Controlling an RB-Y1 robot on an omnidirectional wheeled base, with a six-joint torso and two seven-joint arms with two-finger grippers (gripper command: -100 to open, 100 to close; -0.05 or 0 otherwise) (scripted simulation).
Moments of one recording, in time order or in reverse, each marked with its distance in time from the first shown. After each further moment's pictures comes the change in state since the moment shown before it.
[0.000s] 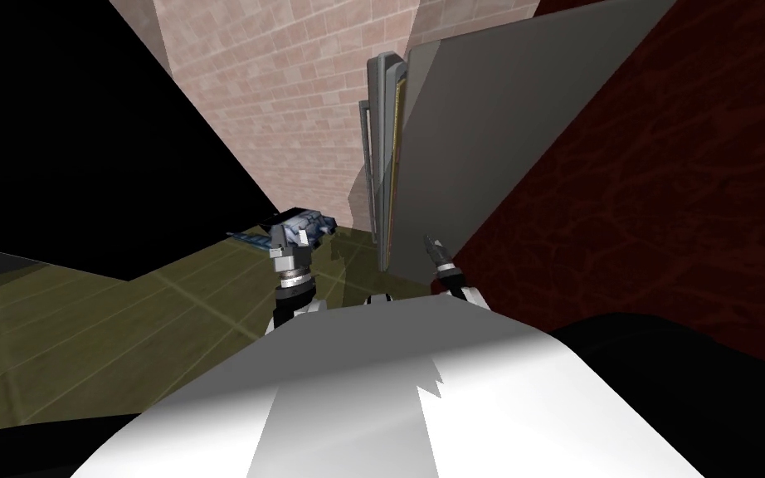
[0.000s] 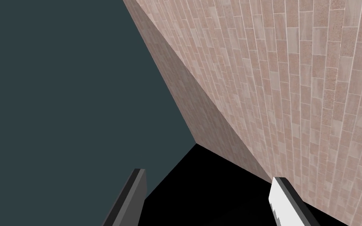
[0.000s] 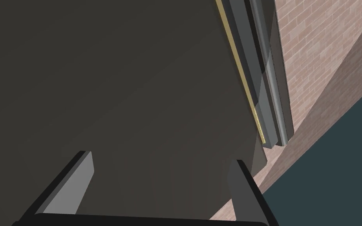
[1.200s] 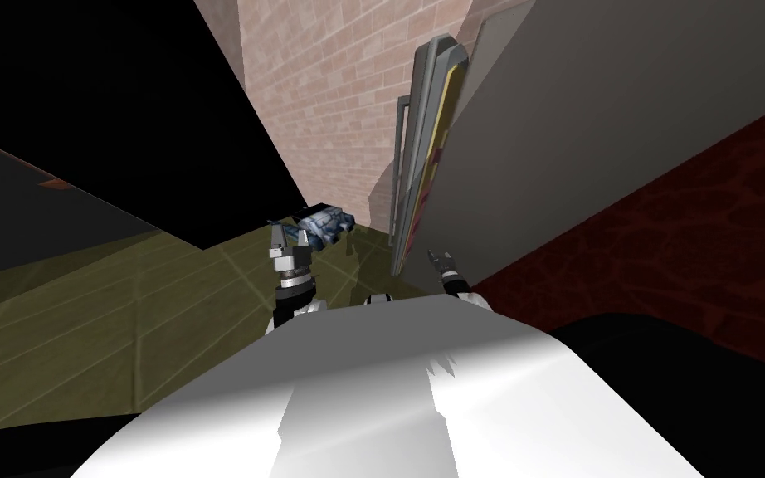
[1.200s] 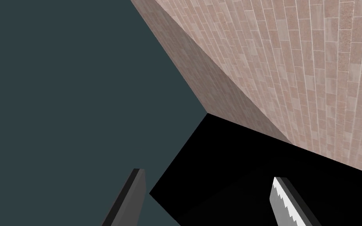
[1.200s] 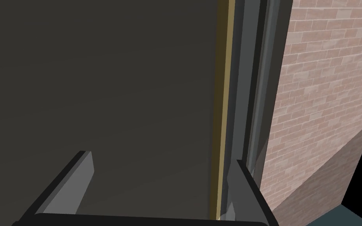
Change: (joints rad) left arm 0.000 0.000 0.000 0.000 0.000 0.000 0.000; right arm 0.039 -0.004 -0.041 0.095 0.358 0.188 0.076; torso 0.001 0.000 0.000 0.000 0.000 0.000
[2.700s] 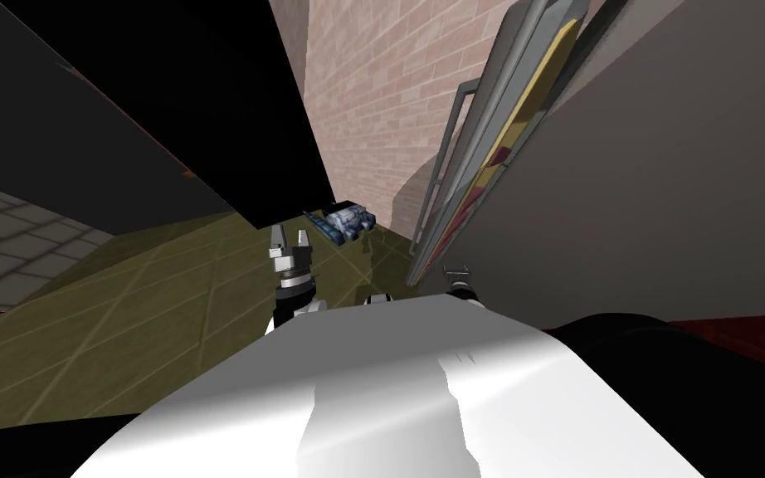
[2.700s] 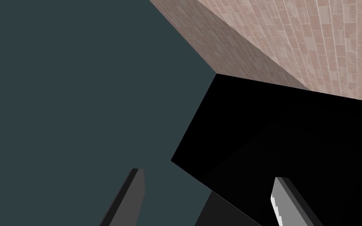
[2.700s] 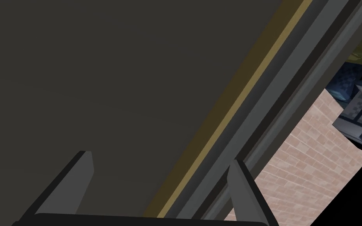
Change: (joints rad) left arm 0.000 0.000 0.000 0.000 0.000 0.000 0.000; right arm 0.021 0.003 -0.048 0.157 0.439 0.263 0.075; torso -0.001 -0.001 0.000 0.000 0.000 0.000
